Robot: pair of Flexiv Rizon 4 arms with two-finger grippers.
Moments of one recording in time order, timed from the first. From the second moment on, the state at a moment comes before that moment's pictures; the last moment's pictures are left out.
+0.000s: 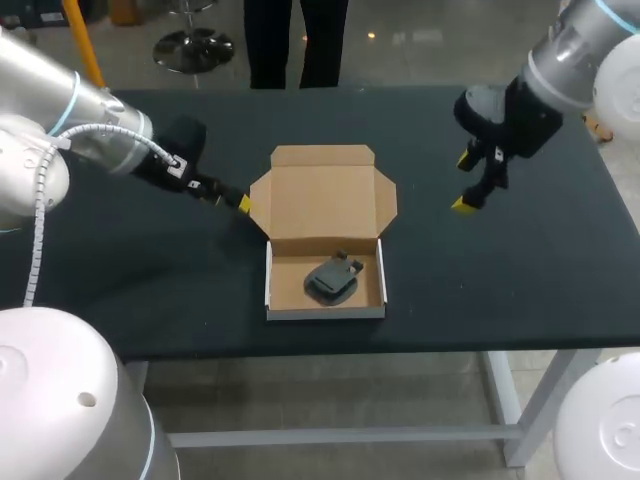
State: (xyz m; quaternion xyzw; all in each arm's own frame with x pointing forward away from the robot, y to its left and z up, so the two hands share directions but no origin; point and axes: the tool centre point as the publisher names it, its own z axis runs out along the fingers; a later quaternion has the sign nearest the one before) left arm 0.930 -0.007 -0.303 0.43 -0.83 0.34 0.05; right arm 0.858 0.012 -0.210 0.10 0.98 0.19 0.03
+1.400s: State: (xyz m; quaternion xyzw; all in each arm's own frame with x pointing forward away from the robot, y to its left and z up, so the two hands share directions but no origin) left arm 0.975 -0.061 -0.345 0.32 -0.81 0.45 0.19; right arm 0.923 0.071 -0.219 0.03 0.99 0.11 -0.04
